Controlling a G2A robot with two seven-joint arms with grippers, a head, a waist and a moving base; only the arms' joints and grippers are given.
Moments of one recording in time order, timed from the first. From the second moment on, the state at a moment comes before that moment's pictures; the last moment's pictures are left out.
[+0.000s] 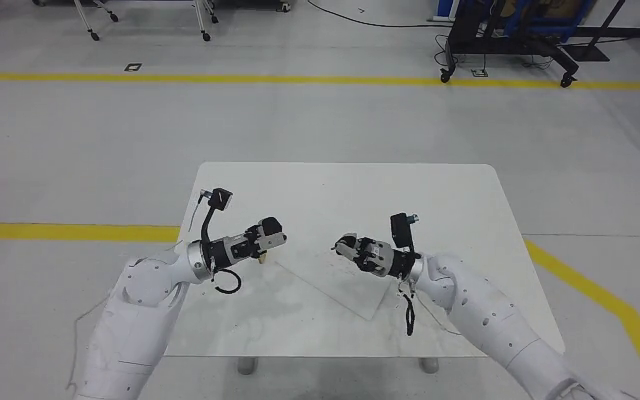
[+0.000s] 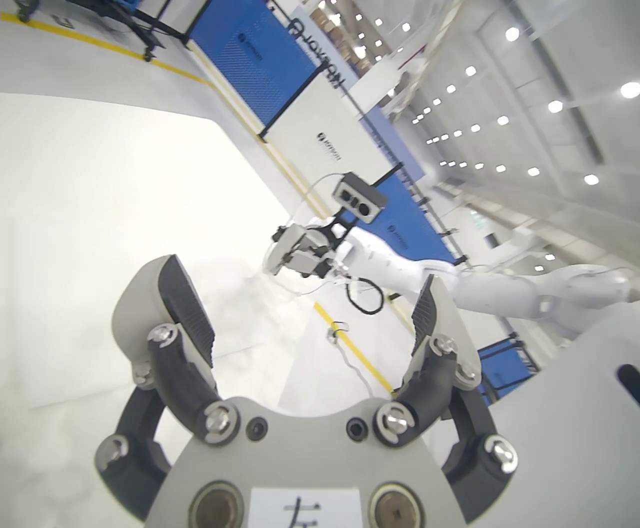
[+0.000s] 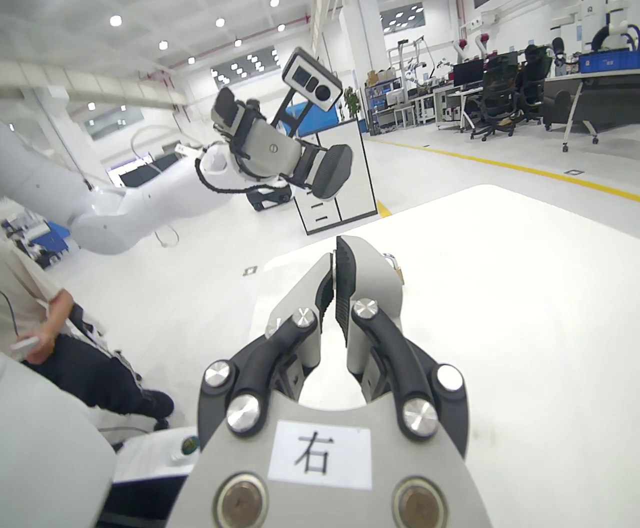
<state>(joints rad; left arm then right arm) 1.28 -1.13 -1.35 -1.51 -0.22 -0.59 -1.01 -1.10 -1.09 0.77 -1.18 -0.66 -1.01 -0.27</state>
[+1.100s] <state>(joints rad) 1.15 -1.15 -1.16 -1.33 0.00 -0.63 -0.84 -0.89 -1.22 0.59 -0.94 0.33 -0.95 0.43</state>
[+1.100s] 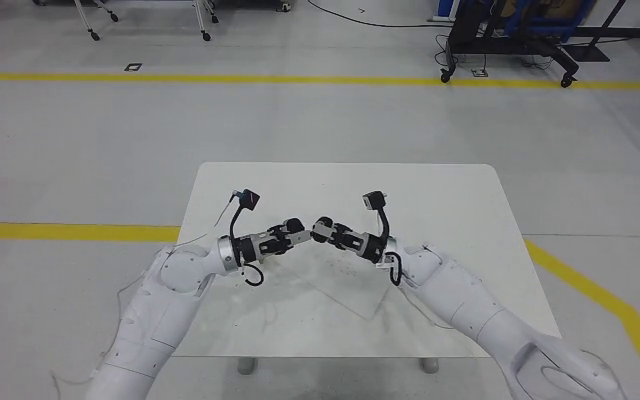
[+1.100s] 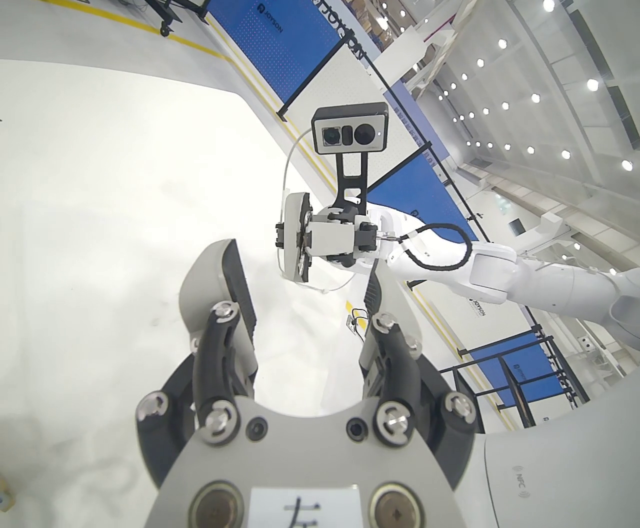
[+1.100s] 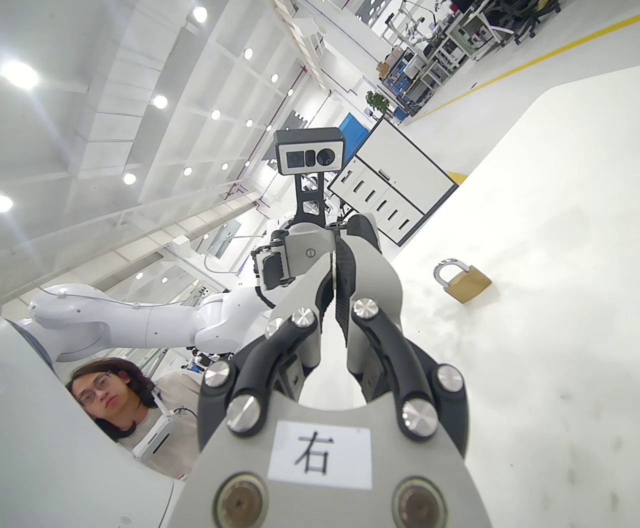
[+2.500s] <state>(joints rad) 1.13 -1.14 -1.12 -1.33 0.03 -0.61 -0.81 -0.91 -1.28 0.68 -0.87 0.33 -0.96 0.54</state>
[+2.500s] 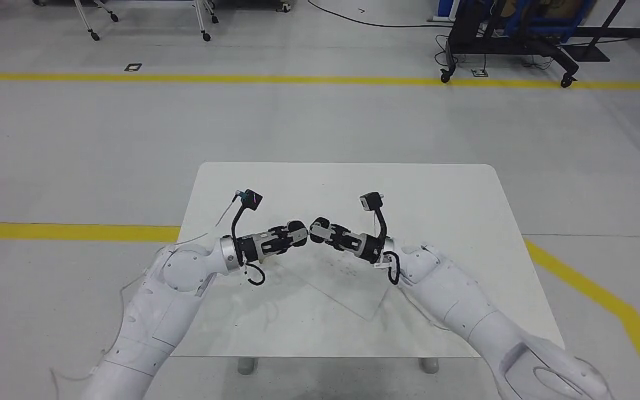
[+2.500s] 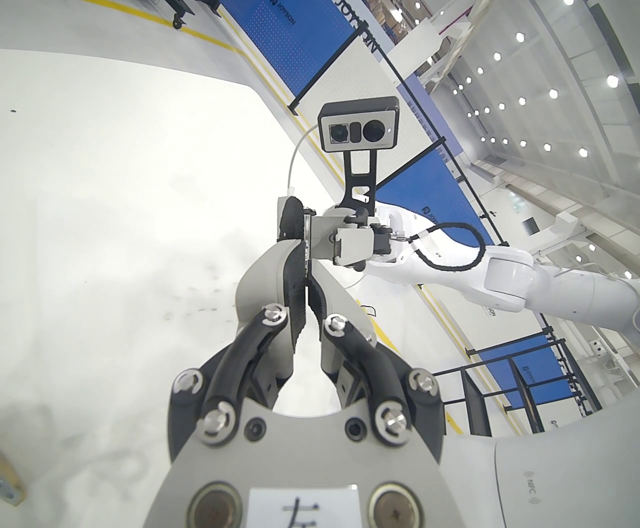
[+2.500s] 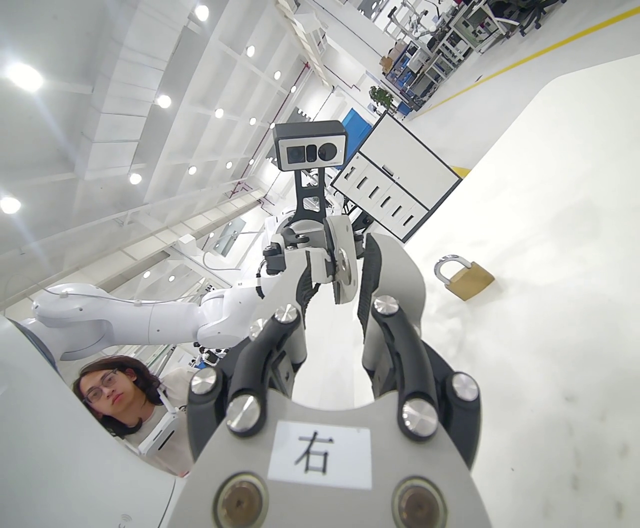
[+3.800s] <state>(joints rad) 1.13 -1.13 -1.10 -1.34 0.05 -0.60 -0.78 -0.94 -1.27 0.76 -0.85 0.40 -0.97 0.76</state>
